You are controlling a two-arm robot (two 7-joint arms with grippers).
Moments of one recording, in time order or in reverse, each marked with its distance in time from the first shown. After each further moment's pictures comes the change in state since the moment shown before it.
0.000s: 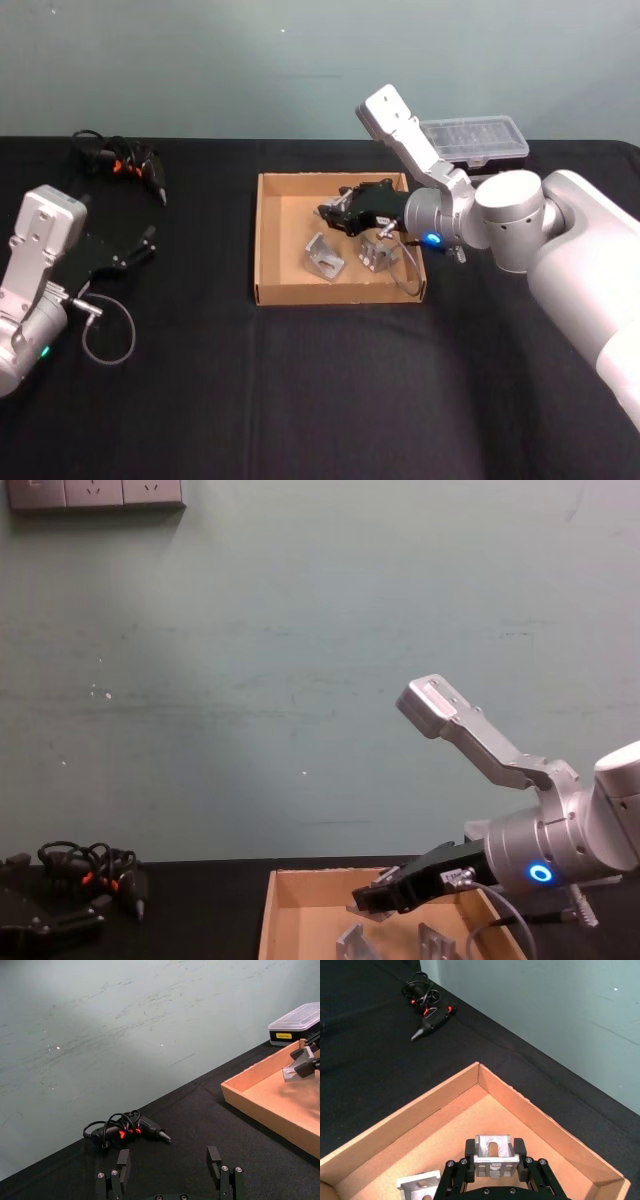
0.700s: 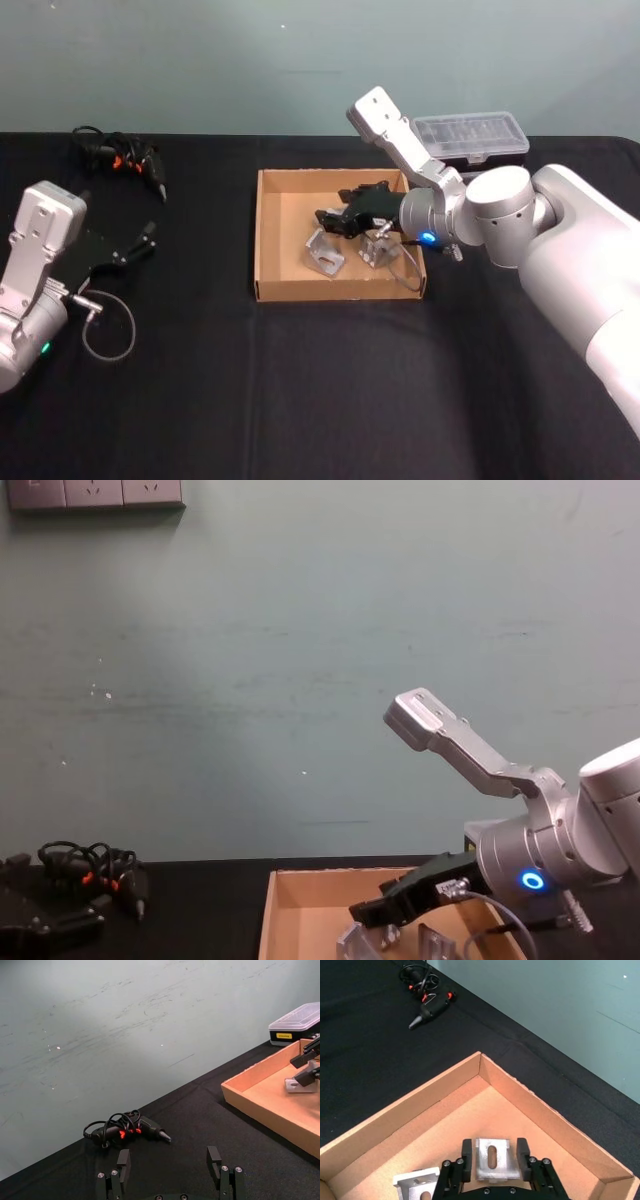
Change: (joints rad) left arm 0.000 0.000 0.000 0.000 0.000 0.000 0.000; right arm 0.019 -0.026 0.003 0.051 -0.042 0.012 0.006
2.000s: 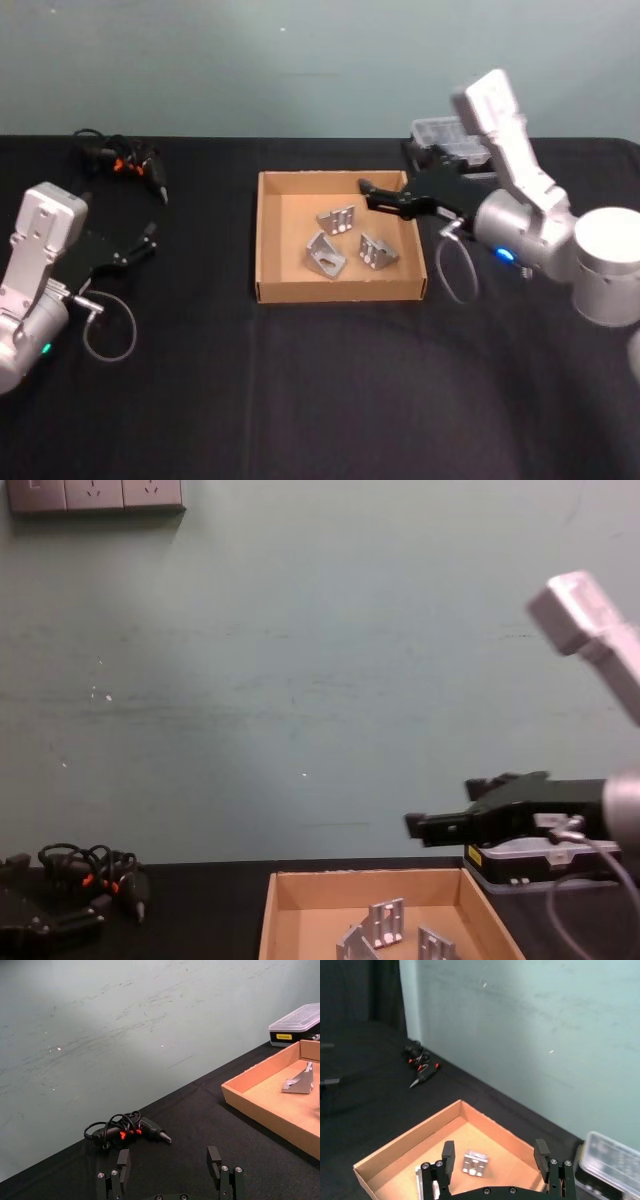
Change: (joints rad) left arm 0.000 0.000 0.000 0.000 0.000 0.000 0.000; right arm -0.367 0.224 0.166 -0.666 0.100 -0.001 -0.118
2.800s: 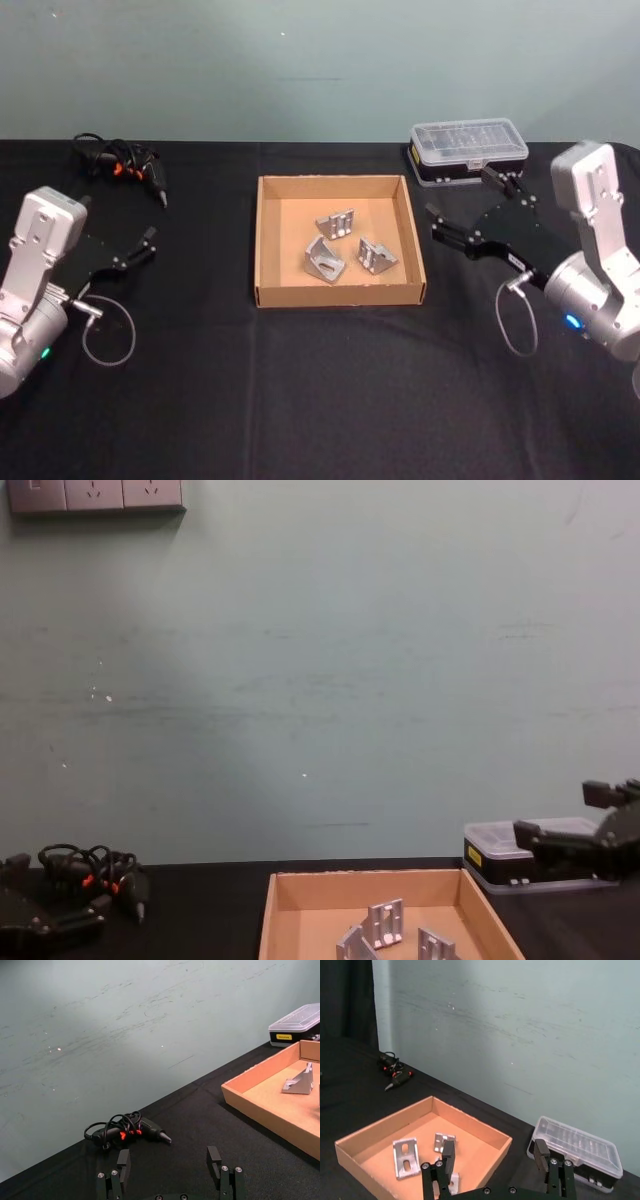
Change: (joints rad) left arm 0.000 0.000 0.000 0.000 0.000 0.000 0.000; right arm -0.283 0.090 0.151 -0.166 0.008 -0.245 -0.092
